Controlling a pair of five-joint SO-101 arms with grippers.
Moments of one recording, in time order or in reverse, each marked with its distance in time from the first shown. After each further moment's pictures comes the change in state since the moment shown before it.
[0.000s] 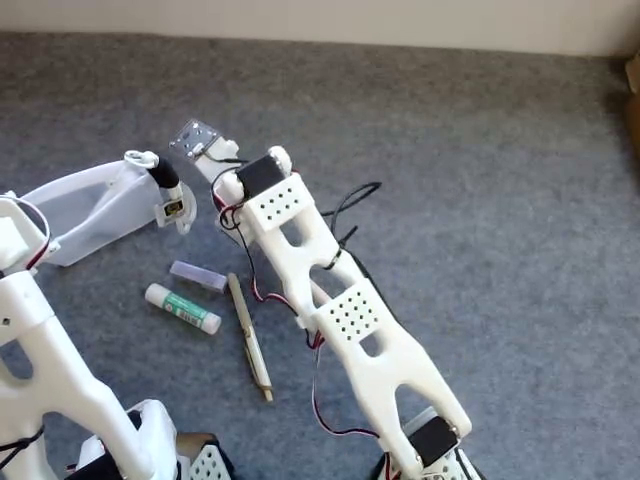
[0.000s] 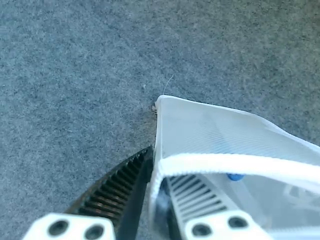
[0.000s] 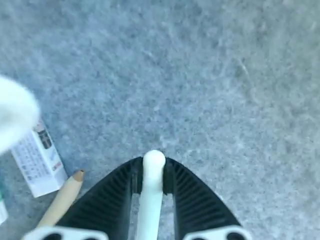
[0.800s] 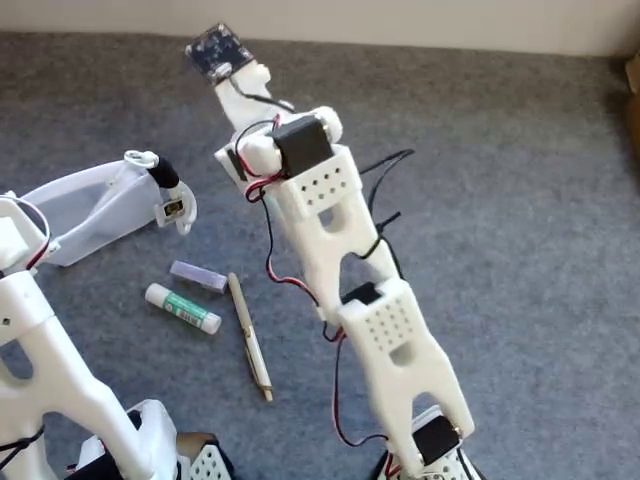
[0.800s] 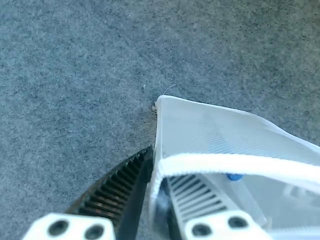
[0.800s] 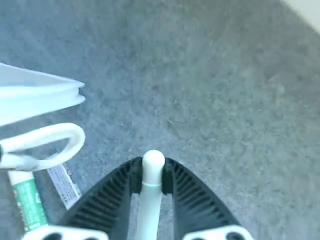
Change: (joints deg) left arm 0.0 0.0 0.0 0.0 0.0; right arm 3.3 -26.4 4.7 0.3 -8.2
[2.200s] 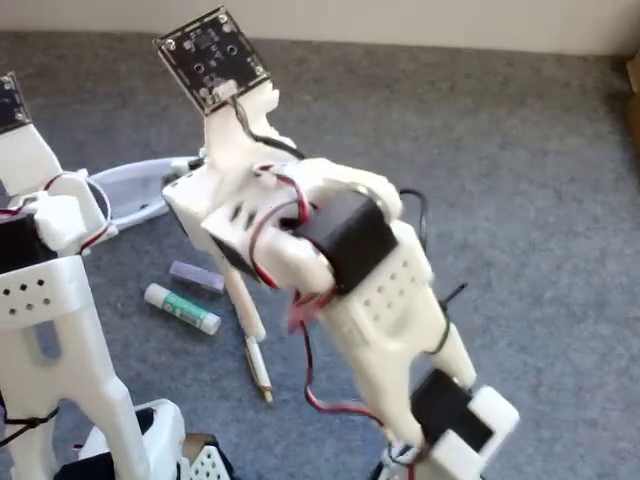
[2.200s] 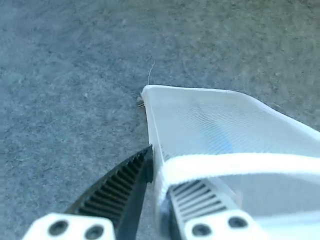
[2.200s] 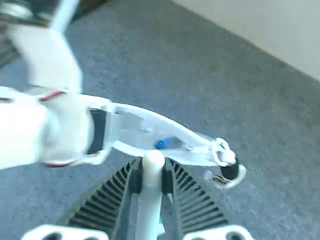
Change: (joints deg) left arm 16.9 0.8 0.4 -1.8 -0.1; right arm -15.7 -49.4 40.1 -10.5 -16.2
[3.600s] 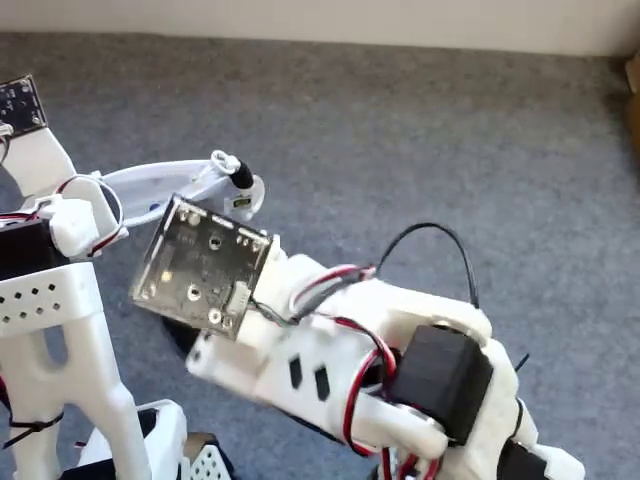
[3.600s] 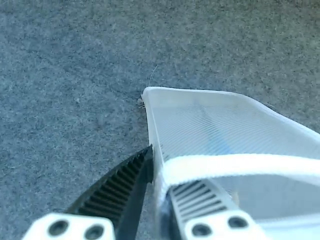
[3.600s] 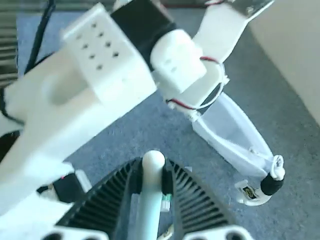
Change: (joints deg) left arm 2.3 -0.9 4.1 -3.6 0.3; right arm -13.2 -23.0 22.2 -1.8 16.4
